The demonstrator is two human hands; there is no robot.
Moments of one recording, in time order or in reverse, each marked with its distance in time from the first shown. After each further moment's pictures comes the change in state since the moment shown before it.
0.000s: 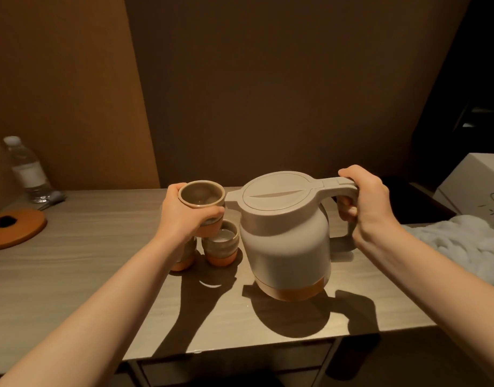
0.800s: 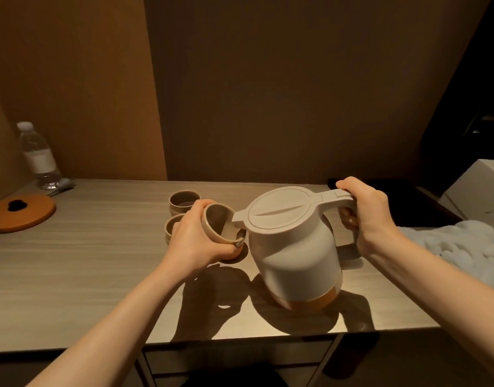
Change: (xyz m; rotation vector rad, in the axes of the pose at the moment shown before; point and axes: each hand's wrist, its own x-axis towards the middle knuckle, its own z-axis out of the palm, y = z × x) left_hand -0.048 -0.022 -0.013 0.315 -0.175 0.144; right_hand -0.008 0.016 0.001 -0.159 -0.086 0.001
